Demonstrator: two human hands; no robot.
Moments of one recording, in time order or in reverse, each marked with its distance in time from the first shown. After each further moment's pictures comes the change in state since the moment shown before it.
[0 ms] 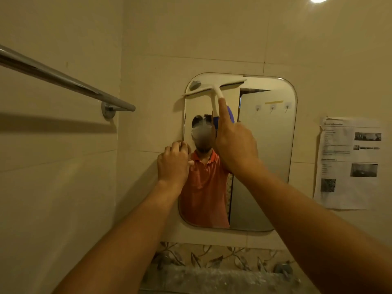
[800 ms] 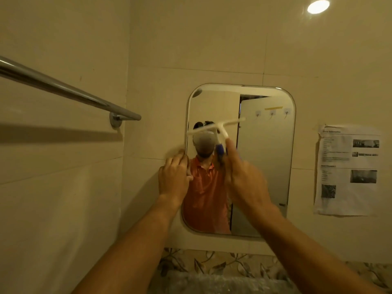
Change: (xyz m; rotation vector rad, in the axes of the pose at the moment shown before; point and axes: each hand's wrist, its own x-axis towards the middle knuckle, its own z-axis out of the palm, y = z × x) left_hand -0.014 -0.010 0.002 -0.102 -0.029 -0.006; right_hand -0.077 0.009 -0.015 0.197 -0.116 0.006
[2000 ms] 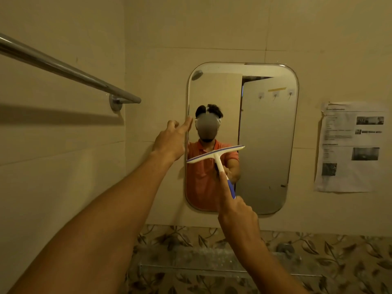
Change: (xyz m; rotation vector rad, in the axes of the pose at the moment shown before) left_hand 0.039 -0.015 -0.041 -0.024 -0.168 0.113; right_hand -0.115 0.006 0.059 -0.173 -0.257 0.173
